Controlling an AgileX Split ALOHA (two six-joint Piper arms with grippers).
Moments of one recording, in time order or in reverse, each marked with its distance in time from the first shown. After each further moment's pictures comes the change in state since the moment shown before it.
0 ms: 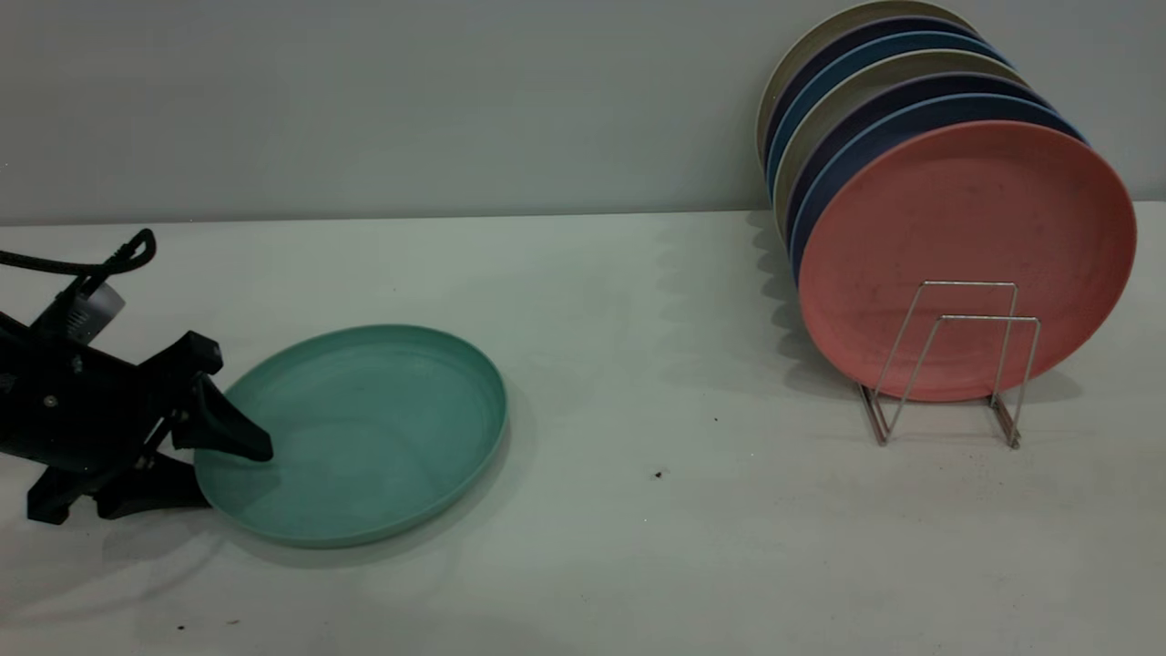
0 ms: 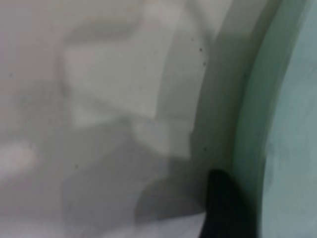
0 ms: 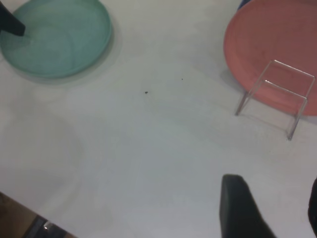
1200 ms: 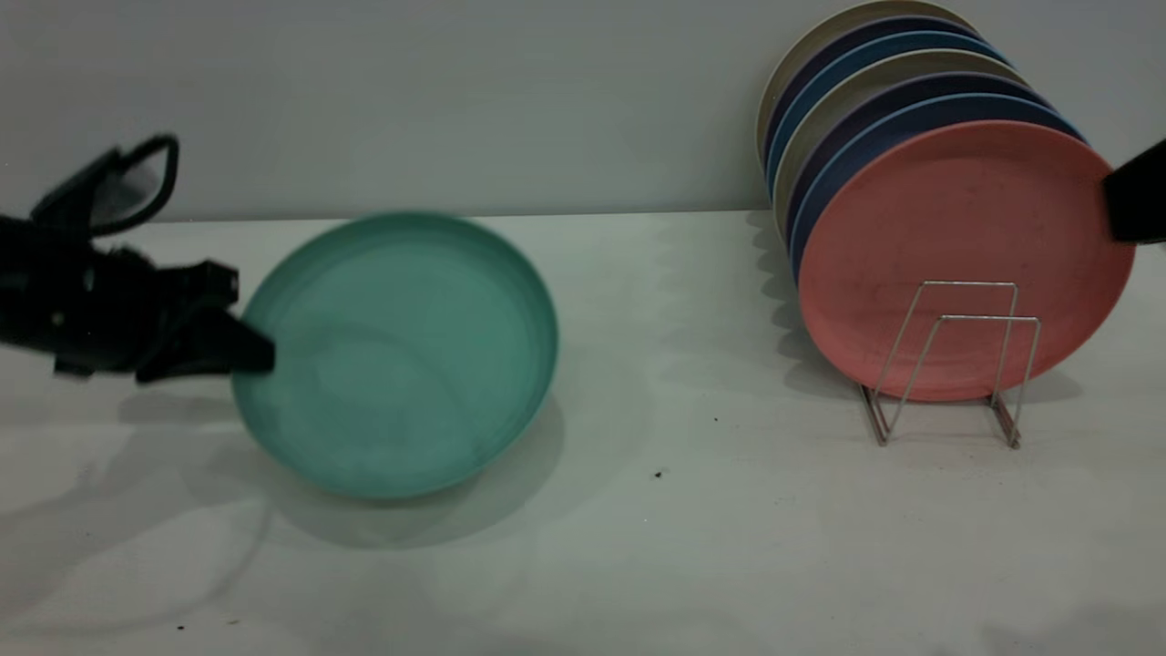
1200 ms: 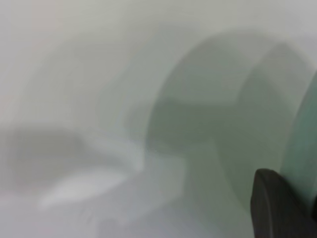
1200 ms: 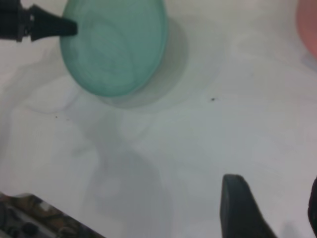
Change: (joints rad) left arm -0.052 -0.121 -0.051 -0.050 0.025 0.380; right arm 0.000 0.415 0.000 0.530 -0.097 -0.316
